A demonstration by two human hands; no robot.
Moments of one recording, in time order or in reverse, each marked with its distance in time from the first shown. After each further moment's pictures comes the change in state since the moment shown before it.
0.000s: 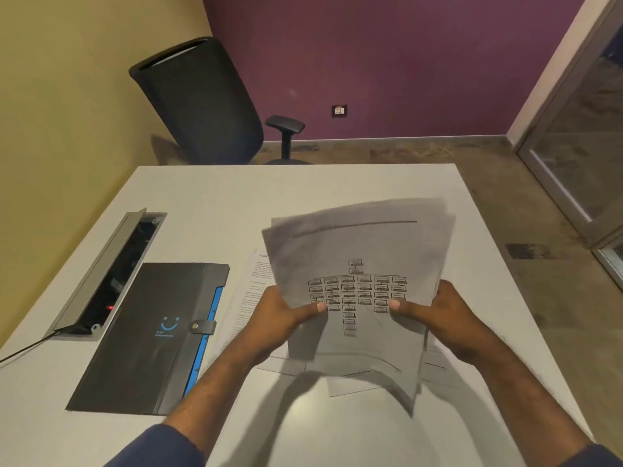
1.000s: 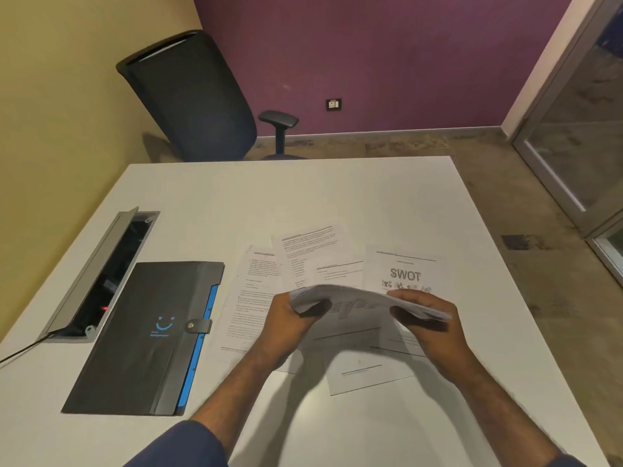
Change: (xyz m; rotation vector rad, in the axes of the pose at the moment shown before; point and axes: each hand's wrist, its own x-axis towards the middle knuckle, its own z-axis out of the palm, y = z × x) left_hand 0.002 -0.018 0.029 -0.039 0.074 0.128; right_hand -0.014 0.042 0.012 0.007 0.297 -0.162
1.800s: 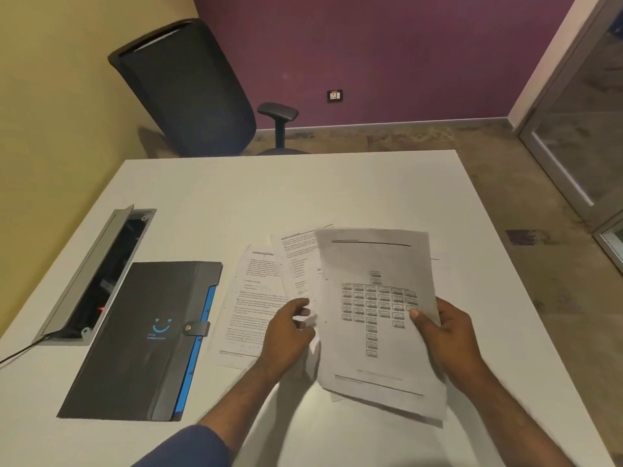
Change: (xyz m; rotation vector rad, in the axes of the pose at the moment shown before) left_hand 0.014 -0.060 -0.001 0.372 0.110 -0.252; right_hand 0.008 0.030 -0.014 -0.057 0.147 0.193
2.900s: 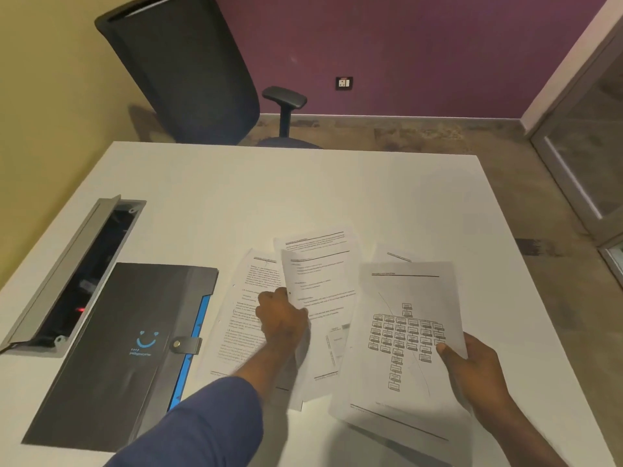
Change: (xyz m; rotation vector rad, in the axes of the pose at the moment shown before) left_hand 0.109 -0.018 0.012 0.288 0.275 -0.256; right_hand 0.043 0.036 -0.008 -0.281 0.081 0.253
